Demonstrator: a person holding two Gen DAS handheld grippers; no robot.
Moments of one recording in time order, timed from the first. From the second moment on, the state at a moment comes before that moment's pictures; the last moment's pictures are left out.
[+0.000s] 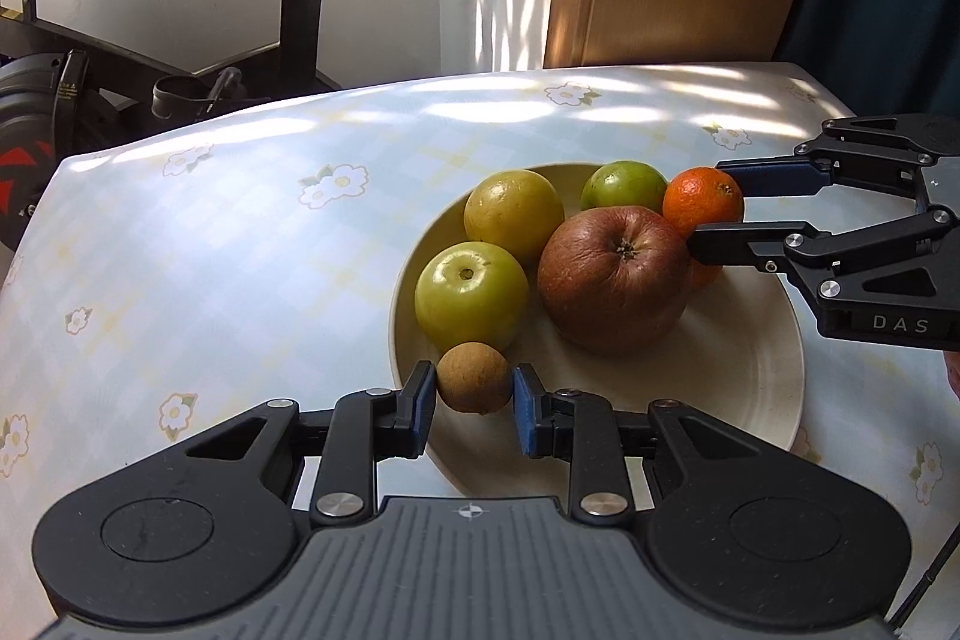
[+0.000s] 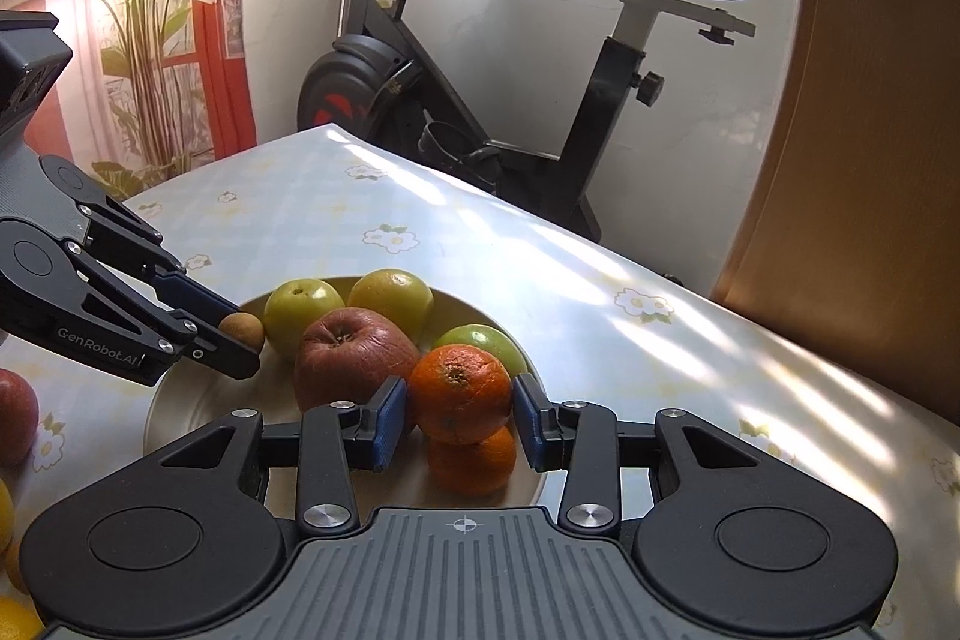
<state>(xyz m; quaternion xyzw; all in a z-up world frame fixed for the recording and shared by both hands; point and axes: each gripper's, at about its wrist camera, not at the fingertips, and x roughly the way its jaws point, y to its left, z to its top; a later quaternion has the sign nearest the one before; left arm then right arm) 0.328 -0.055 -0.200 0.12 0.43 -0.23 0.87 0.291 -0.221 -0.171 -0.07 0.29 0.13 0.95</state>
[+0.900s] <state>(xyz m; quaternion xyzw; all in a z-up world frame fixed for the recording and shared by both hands) 0.316 -0.052 -0.186 0.12 0.41 -0.23 0.87 0.285 -0.227 -0.168 -0.05 0.28 0.12 0.95</state>
